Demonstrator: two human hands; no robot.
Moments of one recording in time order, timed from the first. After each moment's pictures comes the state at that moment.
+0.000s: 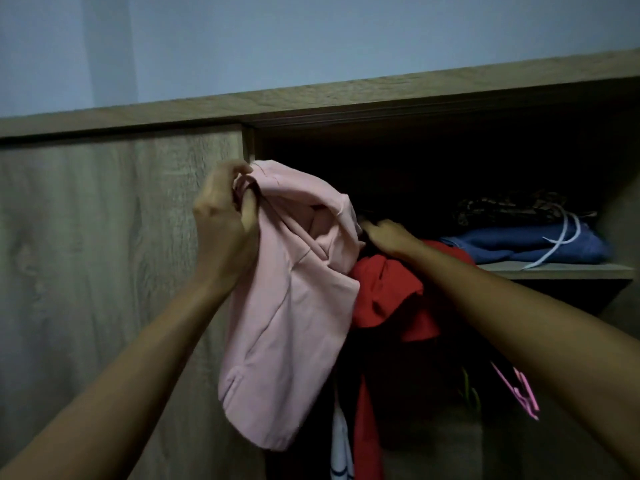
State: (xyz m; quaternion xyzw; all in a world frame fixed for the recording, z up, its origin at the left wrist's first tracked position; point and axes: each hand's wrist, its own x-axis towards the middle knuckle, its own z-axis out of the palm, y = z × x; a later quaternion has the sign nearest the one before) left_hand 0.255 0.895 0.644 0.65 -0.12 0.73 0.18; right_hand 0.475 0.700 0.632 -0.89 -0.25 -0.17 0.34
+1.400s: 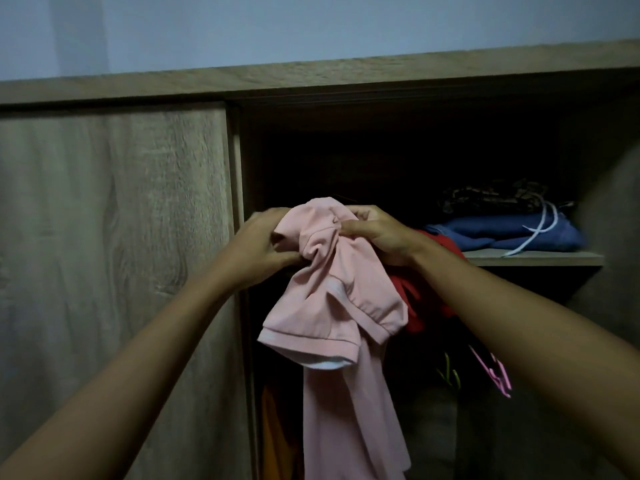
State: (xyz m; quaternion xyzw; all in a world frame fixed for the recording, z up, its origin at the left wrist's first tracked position) left_hand 0.295 0.899 0.608 0.89 -0.18 0.38 0.17; right_hand 0.422 0.679 0.620 -0.62 -0.50 0.09 0.59
